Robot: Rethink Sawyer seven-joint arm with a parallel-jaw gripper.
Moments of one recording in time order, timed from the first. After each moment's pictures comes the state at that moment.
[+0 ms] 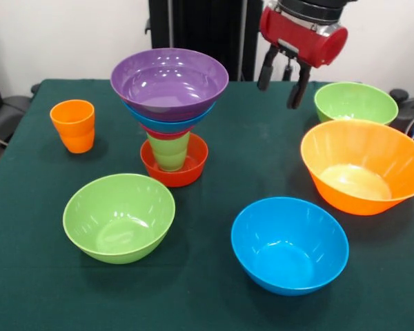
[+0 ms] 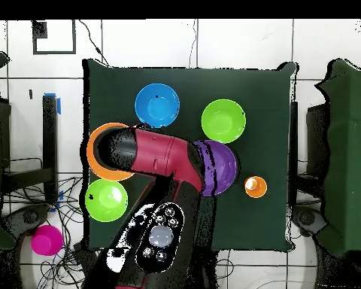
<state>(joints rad) 0.17 -0.60 -0.38 1.52 0.22 0.64 2.40</state>
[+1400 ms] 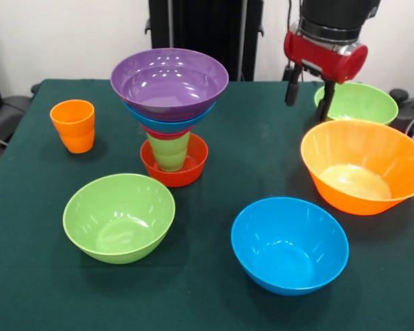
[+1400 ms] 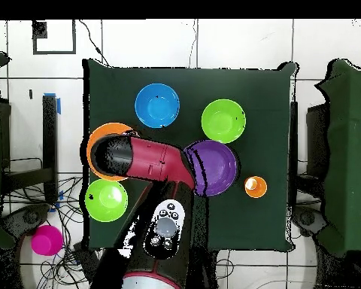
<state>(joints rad) 0.13 -0.61 -0.25 1.62 0.25 0.54 2.40</state>
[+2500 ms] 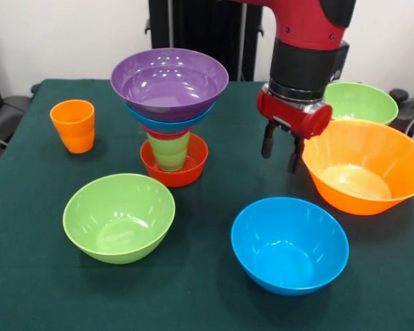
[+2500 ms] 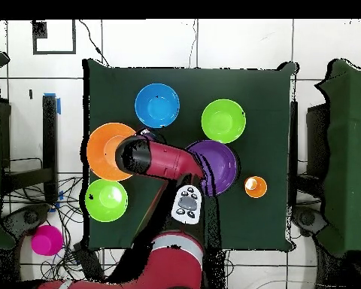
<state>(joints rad) 0.04 -0.49 -0.17 1.64 0.25 0.28 2.40</state>
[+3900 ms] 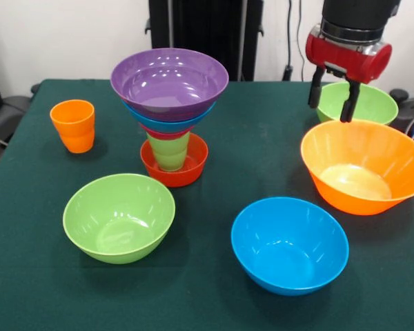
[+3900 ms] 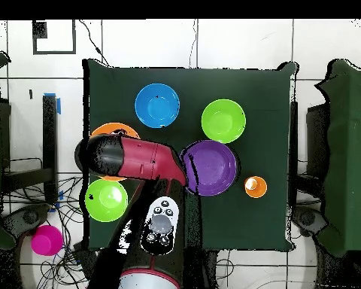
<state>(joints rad) 0.13 -0.64 -0.19 1.62 0.25 0.55 2.40</state>
